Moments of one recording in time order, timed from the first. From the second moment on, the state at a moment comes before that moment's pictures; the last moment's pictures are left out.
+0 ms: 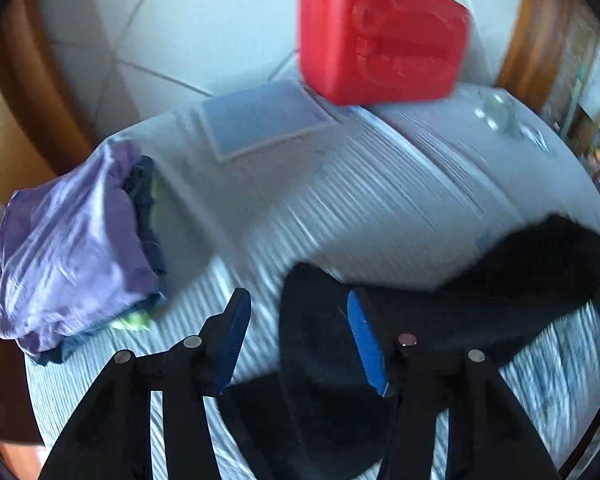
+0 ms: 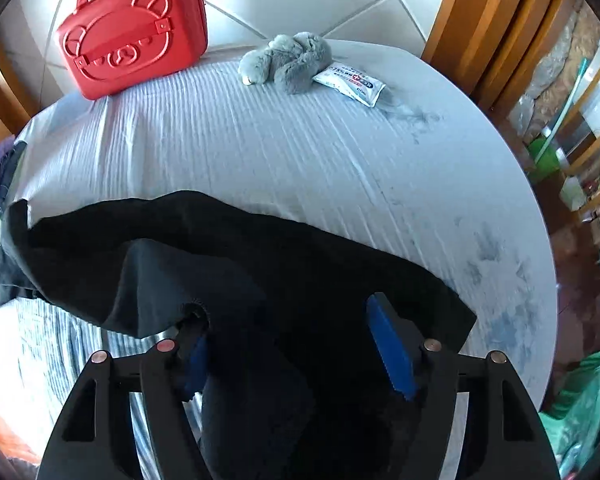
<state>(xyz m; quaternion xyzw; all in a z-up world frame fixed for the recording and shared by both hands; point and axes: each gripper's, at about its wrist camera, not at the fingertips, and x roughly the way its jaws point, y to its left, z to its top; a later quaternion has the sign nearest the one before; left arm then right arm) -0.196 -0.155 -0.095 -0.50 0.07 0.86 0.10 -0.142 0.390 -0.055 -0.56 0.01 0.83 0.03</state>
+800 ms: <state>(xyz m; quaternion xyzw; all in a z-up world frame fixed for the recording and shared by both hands) -0.089 -0.138 -0.167 -0.50 0.17 0.84 0.11 -0.083 0.386 -0.045 -0.54 0.04 0.84 0.02</state>
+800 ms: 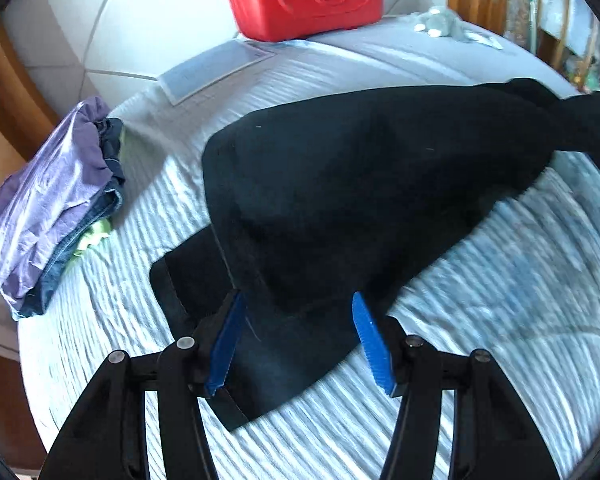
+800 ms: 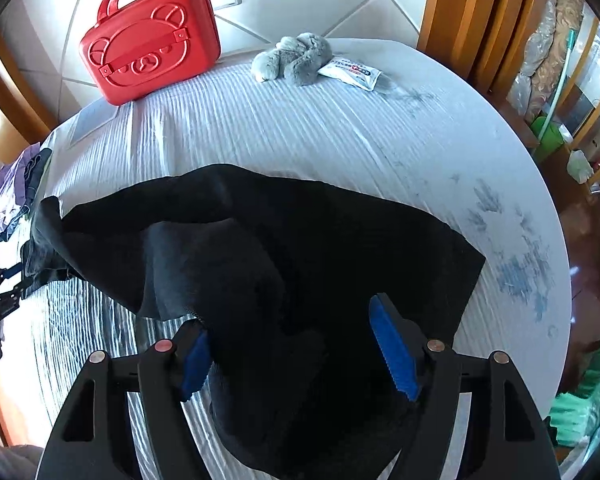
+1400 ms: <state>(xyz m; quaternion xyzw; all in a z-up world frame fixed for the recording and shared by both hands) -0.083 -0.110 -0.174 -0.41 0.27 0.87 0.08 -0.063 0.371 -0.038 -0.54 0.02 0.84 0.01</state>
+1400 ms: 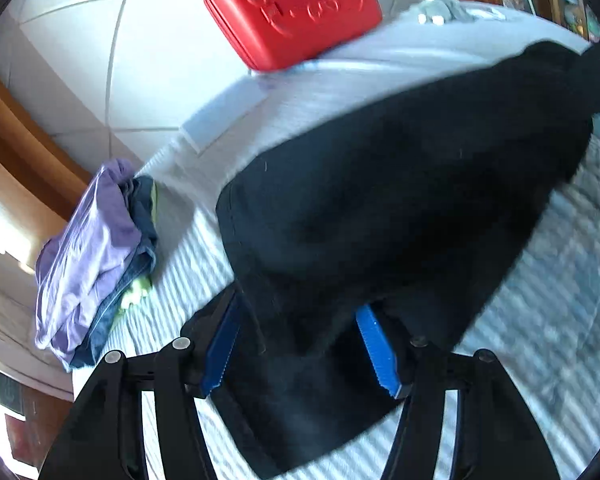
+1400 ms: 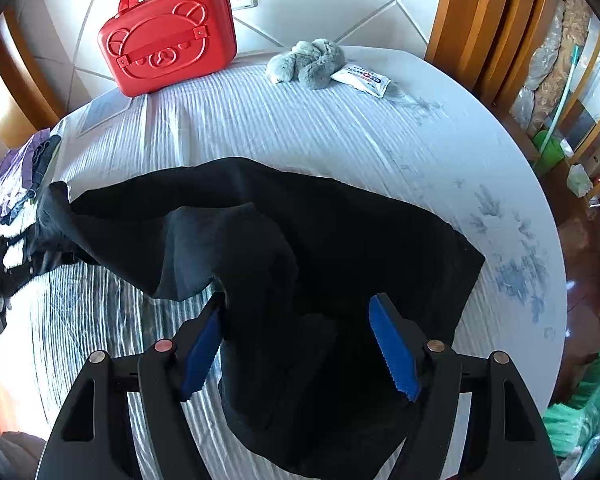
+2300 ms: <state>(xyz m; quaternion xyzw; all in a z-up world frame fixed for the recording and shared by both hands) -0.018 -0.256 0.045 -0.34 -0.03 0.94 -0.02 0.004 0.257 -0.149 -0.51 -0.21 0.83 0.00</state>
